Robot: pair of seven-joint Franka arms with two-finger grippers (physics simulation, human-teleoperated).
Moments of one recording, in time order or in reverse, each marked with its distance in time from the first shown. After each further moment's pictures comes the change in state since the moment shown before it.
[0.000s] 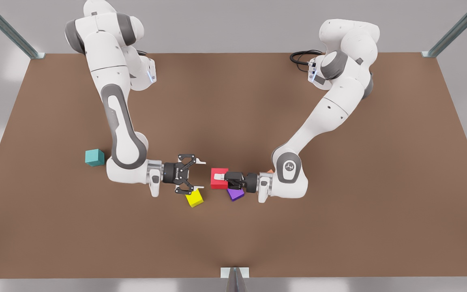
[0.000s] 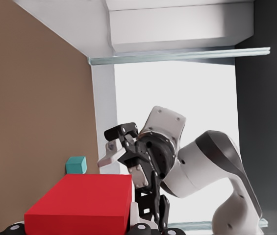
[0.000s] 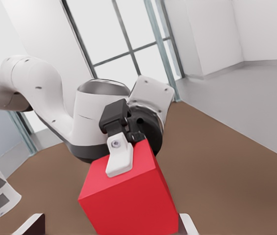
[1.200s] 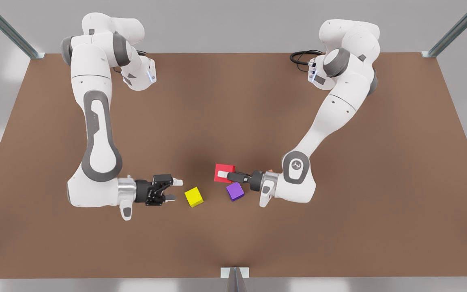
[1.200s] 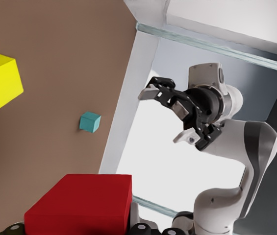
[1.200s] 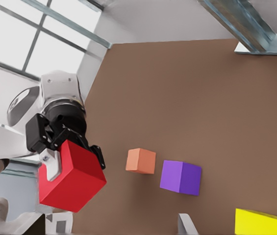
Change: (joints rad) left arm 0.013 -0.042 0.030 0.028 0.153 -0.117 -0.495; right arm -0.156 0.159 -0.018 0.432 -0.401 -0.199 1.055
